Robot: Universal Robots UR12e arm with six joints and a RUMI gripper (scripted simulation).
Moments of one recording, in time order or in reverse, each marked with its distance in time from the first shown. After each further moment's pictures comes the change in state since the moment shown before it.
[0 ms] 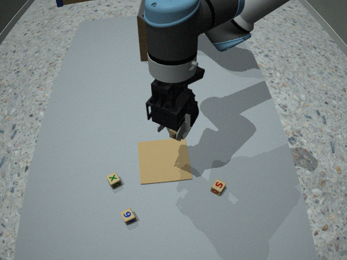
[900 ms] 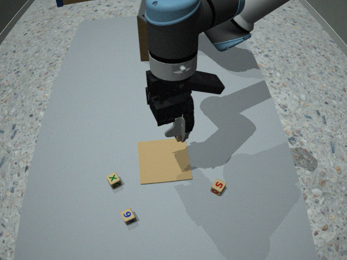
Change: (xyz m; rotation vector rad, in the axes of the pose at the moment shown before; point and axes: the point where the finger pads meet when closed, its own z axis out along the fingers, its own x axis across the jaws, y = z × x) arm 0.009 -0.002 0.000 -0.001 -0.001 0.682
